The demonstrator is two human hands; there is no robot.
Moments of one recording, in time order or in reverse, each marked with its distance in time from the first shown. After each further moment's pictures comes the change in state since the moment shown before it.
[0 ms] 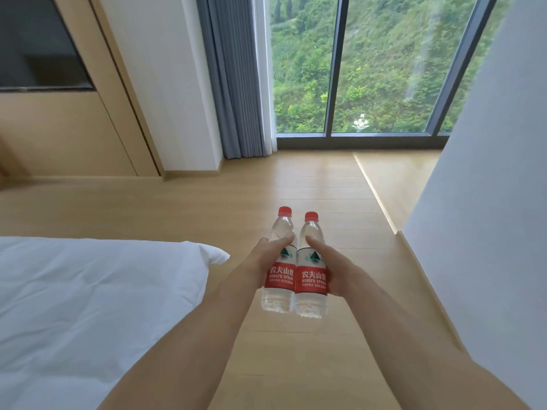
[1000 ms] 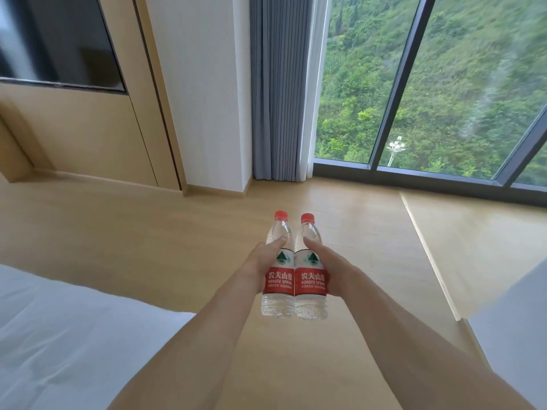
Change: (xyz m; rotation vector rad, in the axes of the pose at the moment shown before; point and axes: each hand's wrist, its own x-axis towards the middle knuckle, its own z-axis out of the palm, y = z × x) left_hand 0.328 0.206 -0.162 -0.199 0.134 0.047; right_hand 0.358 -0.266 0.084 -0.184 -0.044 0.052
